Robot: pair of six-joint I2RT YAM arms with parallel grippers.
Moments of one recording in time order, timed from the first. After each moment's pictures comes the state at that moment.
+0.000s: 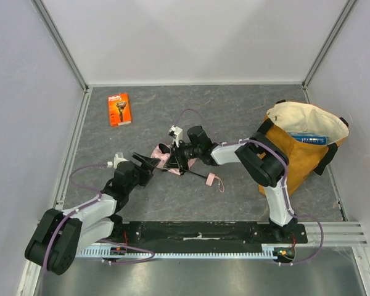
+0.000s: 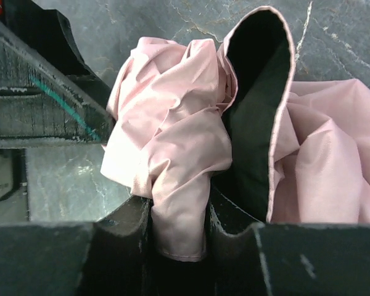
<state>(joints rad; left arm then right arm) -0.38 1.02 0.12 0.38 -0.06 -1.30 0.77 2.09 1.11 0.41 -0.61 0.17</state>
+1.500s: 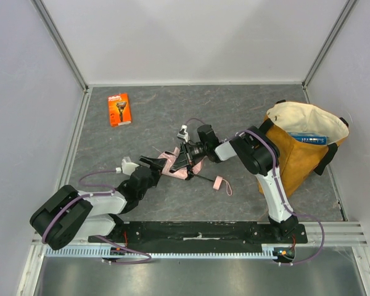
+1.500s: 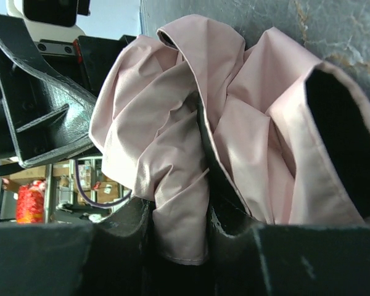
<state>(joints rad) -0.67 1.24 0.15 0.56 -0.42 -1.54 0.62 2.30 1.18 0.55 -1.16 0.79</state>
